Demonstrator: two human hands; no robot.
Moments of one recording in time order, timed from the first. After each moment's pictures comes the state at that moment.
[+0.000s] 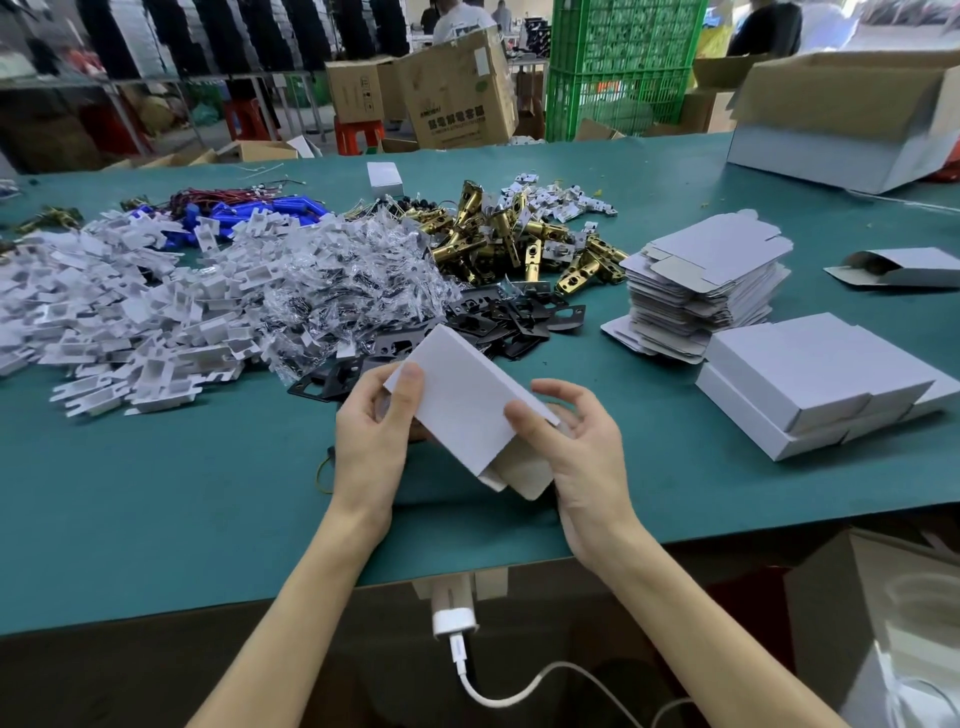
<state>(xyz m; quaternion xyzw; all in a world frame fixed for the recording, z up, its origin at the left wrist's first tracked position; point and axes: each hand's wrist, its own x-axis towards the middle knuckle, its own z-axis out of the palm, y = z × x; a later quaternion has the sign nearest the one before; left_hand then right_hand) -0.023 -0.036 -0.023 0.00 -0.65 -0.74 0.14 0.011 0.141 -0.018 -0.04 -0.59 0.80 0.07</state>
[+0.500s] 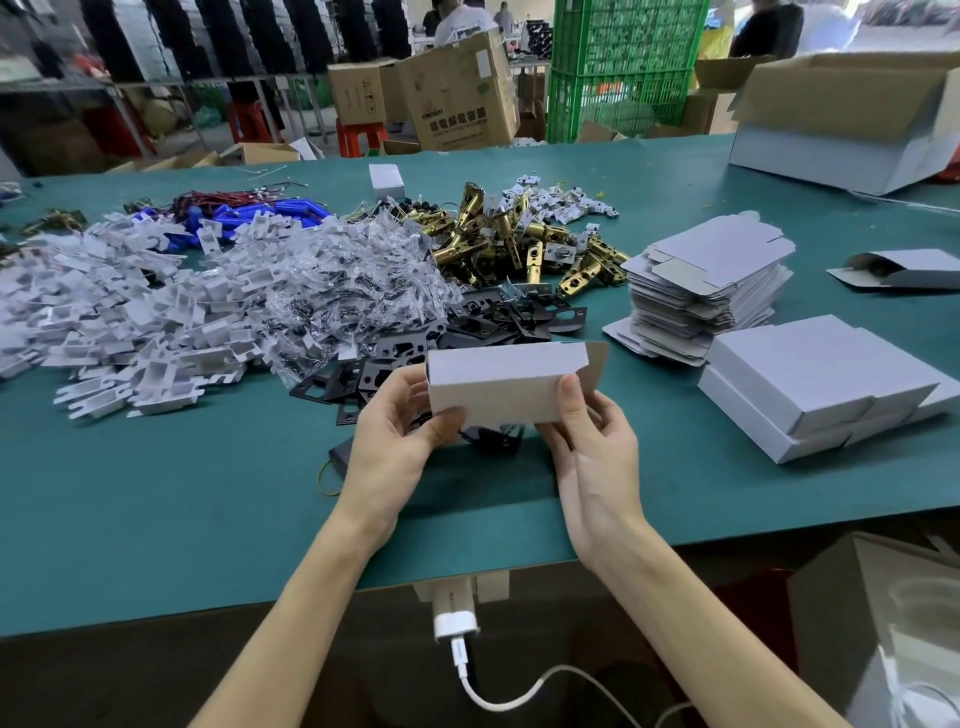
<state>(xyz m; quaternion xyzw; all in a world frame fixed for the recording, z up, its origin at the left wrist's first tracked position) -0.019 -0.034 -0.021 -0.11 -0.68 -0.72 0.08 0.006 0.141 -0.015 -0.11 -0.43 0.89 0.11</state>
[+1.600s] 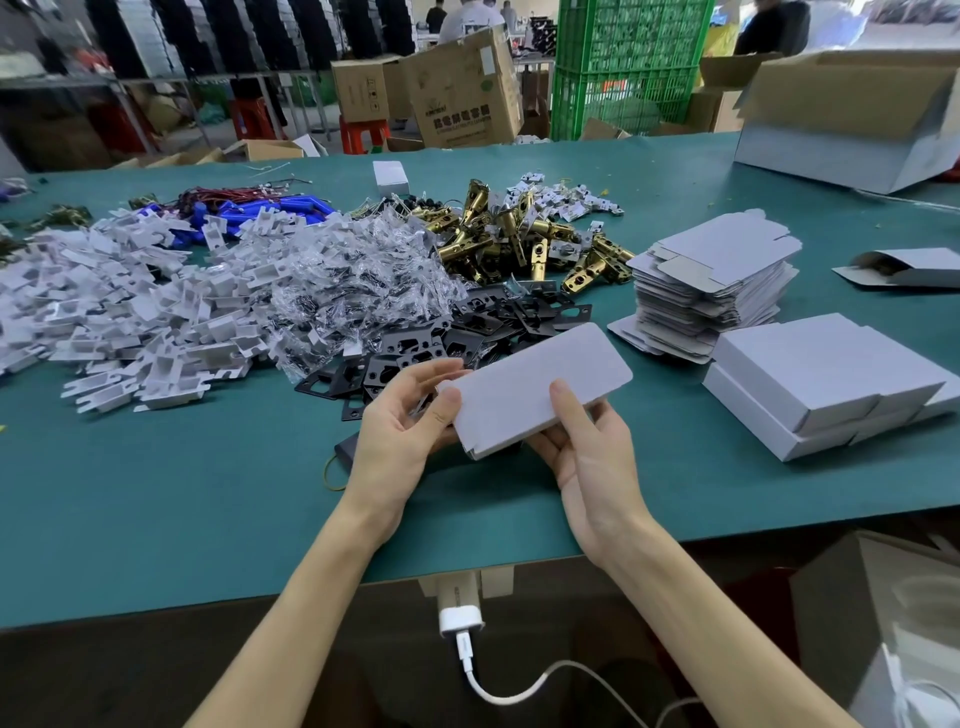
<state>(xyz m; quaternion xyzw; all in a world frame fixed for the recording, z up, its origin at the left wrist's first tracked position) -0.020 -0.035 -0.024 -0.09 -0.65 -0.75 0.06 0.006 0.139 -0.014 -0.09 -0.45 0.89 0.06</state>
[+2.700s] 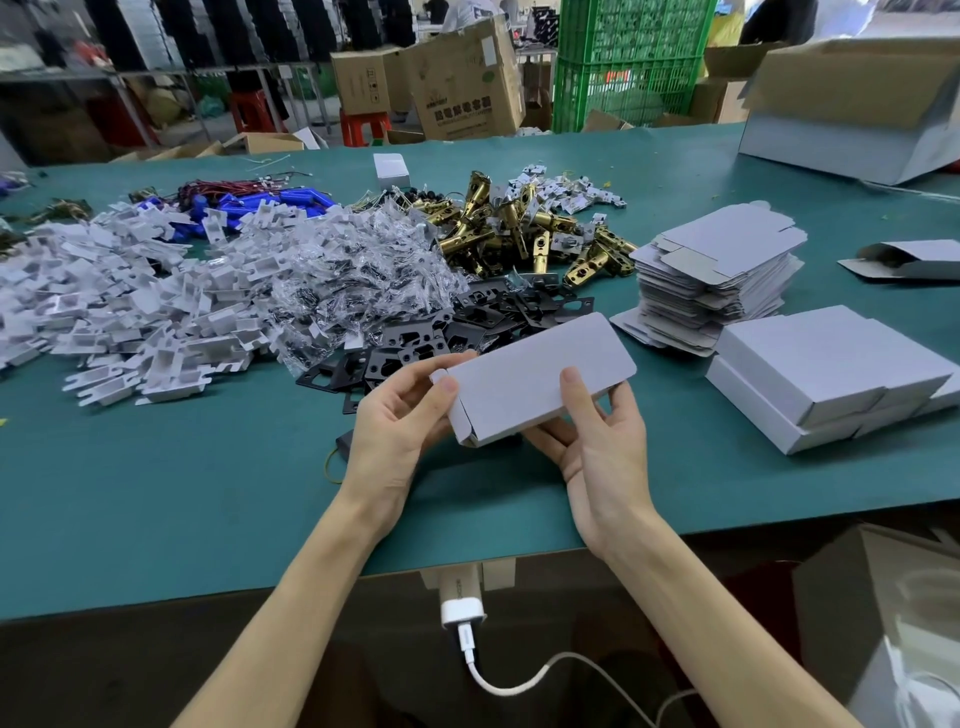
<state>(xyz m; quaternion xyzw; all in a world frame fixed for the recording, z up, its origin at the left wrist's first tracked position) -0.017 -0.037 -0.018 -0.09 -0.61 -0.79 0.02 0.007 0.141 -0.013 -0.06 -0.45 0.88 0.10</state>
